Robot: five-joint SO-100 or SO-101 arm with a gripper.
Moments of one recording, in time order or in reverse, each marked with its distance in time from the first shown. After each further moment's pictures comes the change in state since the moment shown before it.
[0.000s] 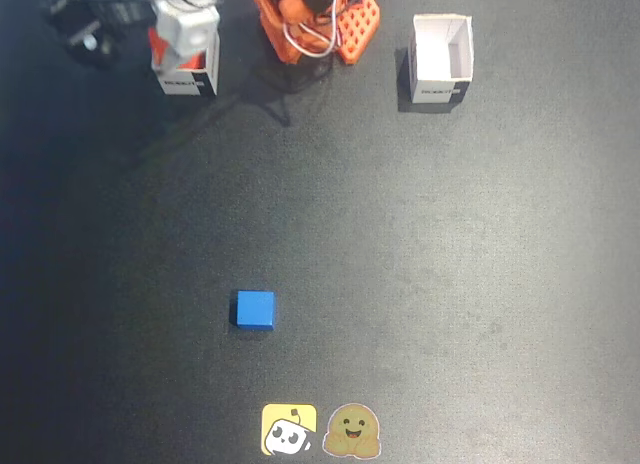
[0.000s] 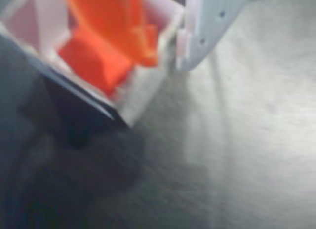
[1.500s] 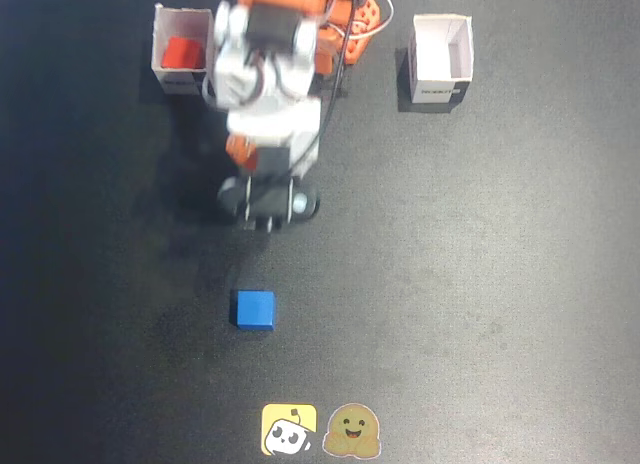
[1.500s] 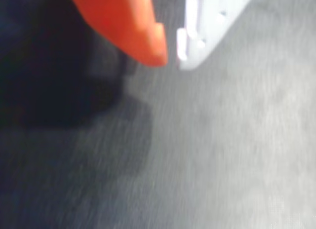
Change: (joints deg) arm -48.8 -20.5 -9.1 -11.9 -4.7
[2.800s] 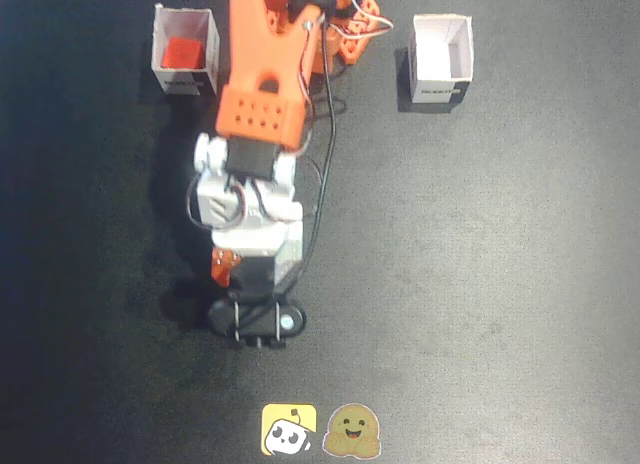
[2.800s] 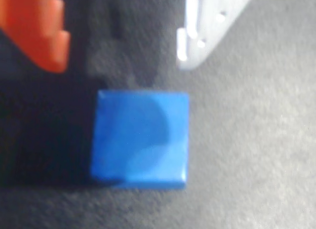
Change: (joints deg) arm -1.1 -39.3 -27.0 -8.3 -2.1
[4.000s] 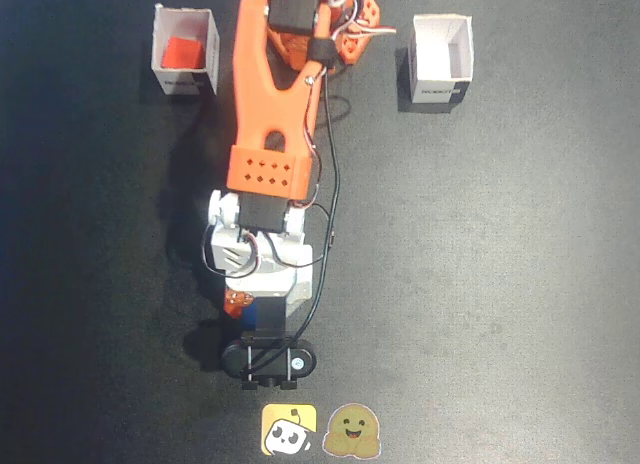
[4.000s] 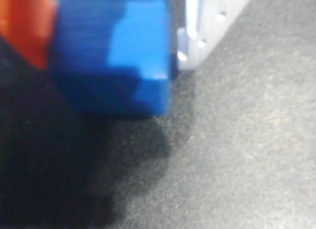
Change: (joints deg) arm -2.5 -14.2 -9.0 -4.0 3.1
